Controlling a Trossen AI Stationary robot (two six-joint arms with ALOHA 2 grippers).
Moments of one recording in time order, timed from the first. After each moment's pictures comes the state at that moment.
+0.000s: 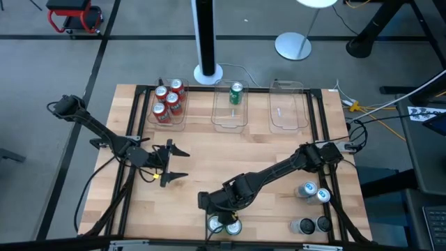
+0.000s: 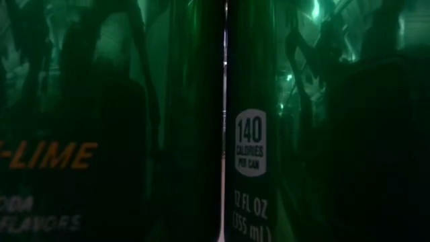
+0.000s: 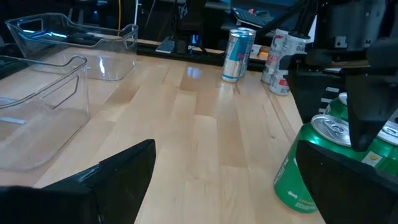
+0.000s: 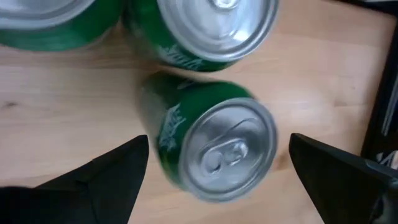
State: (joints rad) left arm -0.54 0.88 0.25 0.39 -0.53 -0.27; right arm 0.44 2.32 2.22 -1.00 0.02 -1.24
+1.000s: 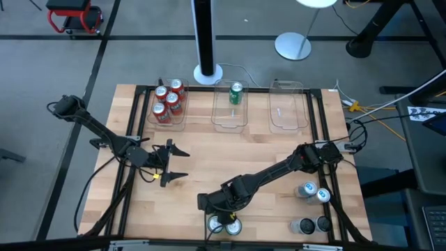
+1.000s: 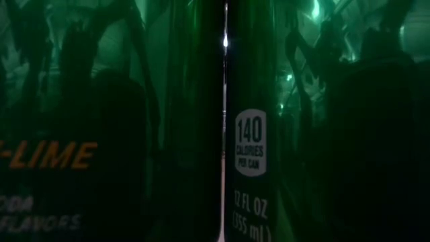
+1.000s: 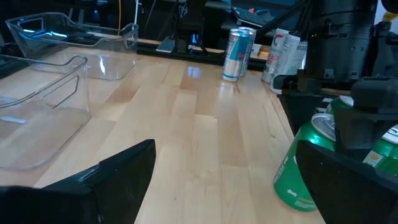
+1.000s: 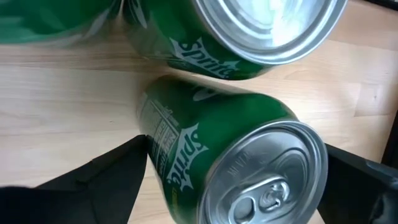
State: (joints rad) left arm -0.54 0.88 0.25 0.38 -0.53 -0.27; right arm 0.43 2.35 2.13 -0.90 0.01 -1.26
